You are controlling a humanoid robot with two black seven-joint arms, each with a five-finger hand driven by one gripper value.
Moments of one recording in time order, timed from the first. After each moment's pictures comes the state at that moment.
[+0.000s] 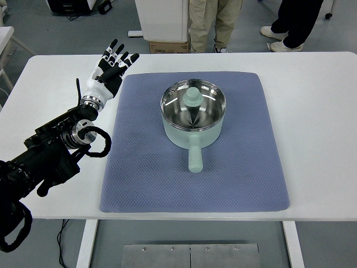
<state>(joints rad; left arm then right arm) -0.96 0.09 -0.38 -0.40 -0.26 -0.24 -0.45 -0.03 0.00 0.48 0.14 -0.42 -0.03 0.03</state>
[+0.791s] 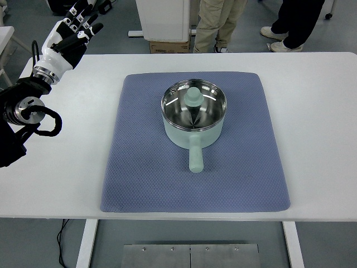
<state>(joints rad) -1.03 0.39 -0.35 -0.60 -0.15 -0.38 -0.45 -0.03 0.00 0.48 0.14 -0.42 -0.03 0.03</state>
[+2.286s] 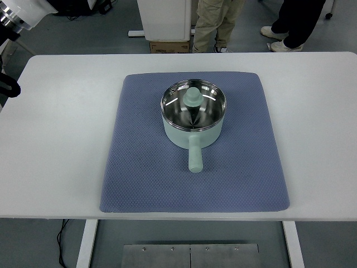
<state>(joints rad) -1.25 0.67 -0.31 -1.02 0.06 -0.59 -0.54 -0.03 0.00 0.48 0.14 -0.42 -0.03 0.03</state>
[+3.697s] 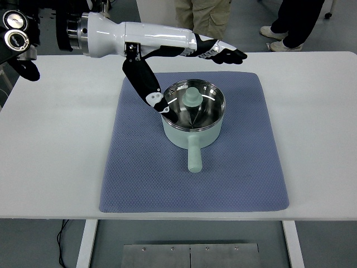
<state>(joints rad) -1.47 0.63 -0.26 -1.39 0.94 -0.61 -0.43 -0.03 0.00 0.48 0.14 -0.42 -0.03 0.03</state>
